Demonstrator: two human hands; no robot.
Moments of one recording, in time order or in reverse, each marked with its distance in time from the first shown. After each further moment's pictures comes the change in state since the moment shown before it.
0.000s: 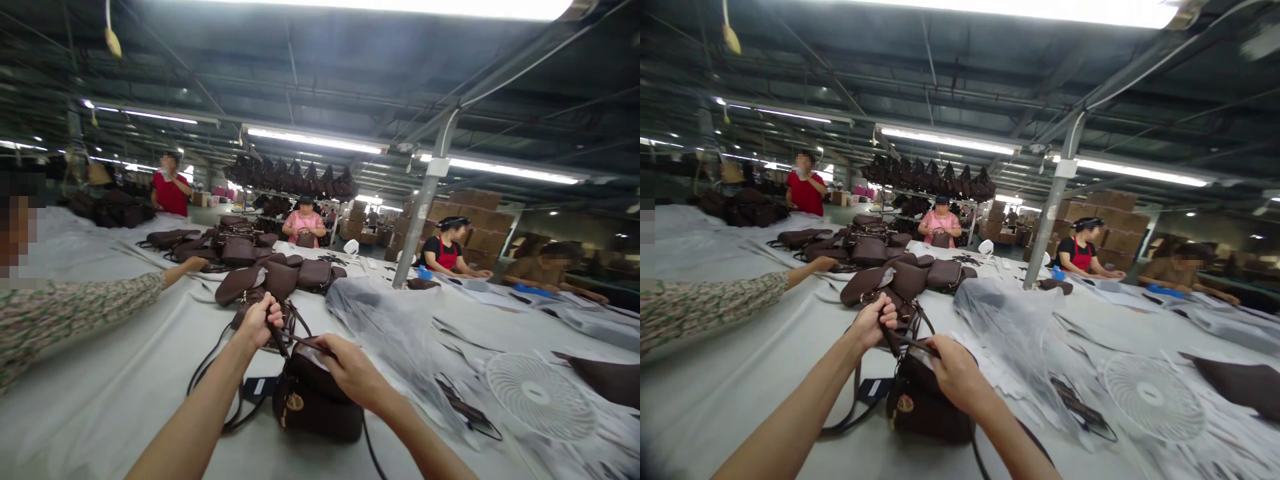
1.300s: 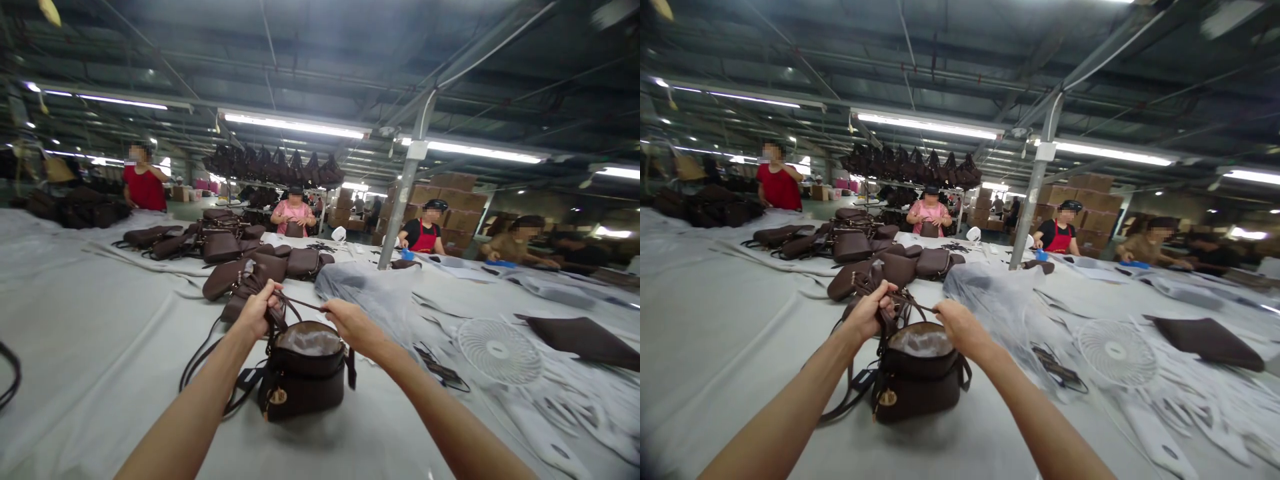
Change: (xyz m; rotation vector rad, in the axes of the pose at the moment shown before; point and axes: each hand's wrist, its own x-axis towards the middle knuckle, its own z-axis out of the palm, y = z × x) left_hand -0.007 -0.014 0.029 0.134 0.053 0.014; right_hand 0.014 0.020 -0.038 -0.357 0.001 -0.115
